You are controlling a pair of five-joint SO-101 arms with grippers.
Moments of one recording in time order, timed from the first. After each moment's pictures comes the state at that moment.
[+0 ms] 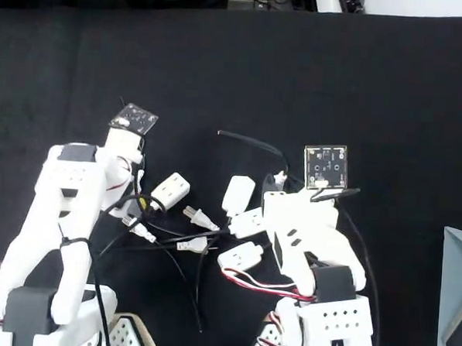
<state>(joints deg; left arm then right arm) -4.9 -21.0 41.8 67.7 -25.8 -9.1 -81.8 77.9 49.2 -3.8</state>
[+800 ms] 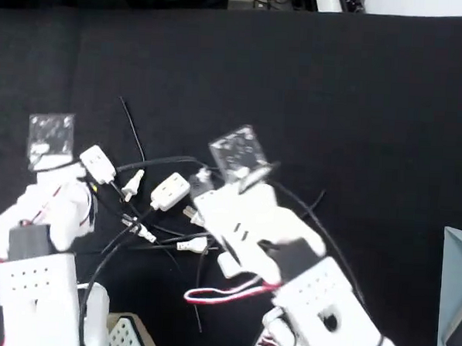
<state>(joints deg) -18.4 -69.1 62.5 65.9 -7.5 -34.5 -60.4 65.7 39.1 0.0</state>
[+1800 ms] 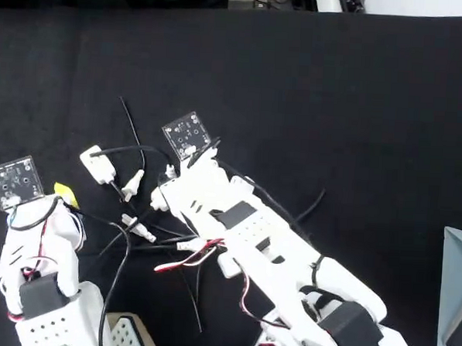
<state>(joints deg) -27.6 -101.0 82.5 59.9 -0.9 -39.4 -19.6 58.6 12.4 -3.2</state>
